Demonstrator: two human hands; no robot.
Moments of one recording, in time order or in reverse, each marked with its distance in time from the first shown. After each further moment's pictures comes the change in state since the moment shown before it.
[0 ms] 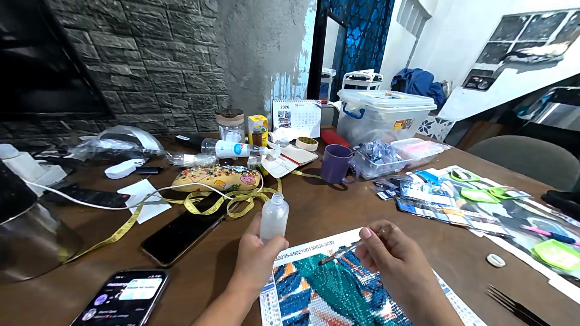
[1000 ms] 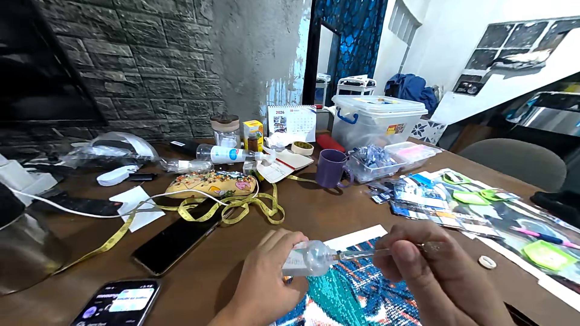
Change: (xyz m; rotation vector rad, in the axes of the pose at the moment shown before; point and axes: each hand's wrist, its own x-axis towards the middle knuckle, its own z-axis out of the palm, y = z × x) left_hand -0.007 -0.017 -0.002 0.679 -0.221 0.819; right_hand -0.016 -0.038 -0.029 -0.068 -0.110 -0.623
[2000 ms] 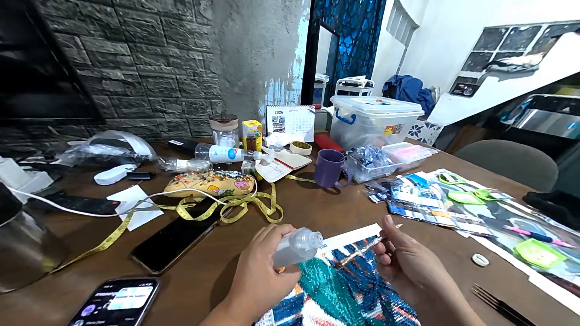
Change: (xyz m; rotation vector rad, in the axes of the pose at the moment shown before) left_hand 0.000 -0.005 0.001 -0.075 0.029 -0.182; right_hand 0.015 0.044 0.008 0.657 0.521 1.197
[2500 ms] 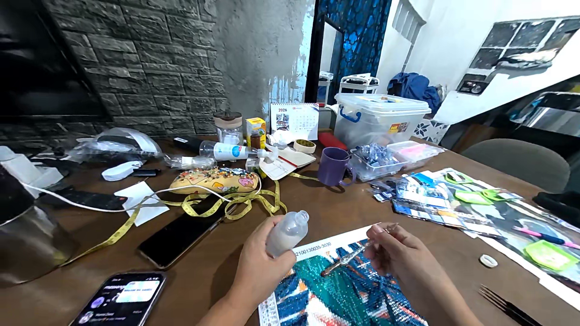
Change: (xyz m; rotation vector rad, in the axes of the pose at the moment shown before) left_hand 0.007 0.012 -0.010 -0.220 0.000 -0.359; right_hand -0.005 0.008 -0.004 -0.350 -0.210 -0.237
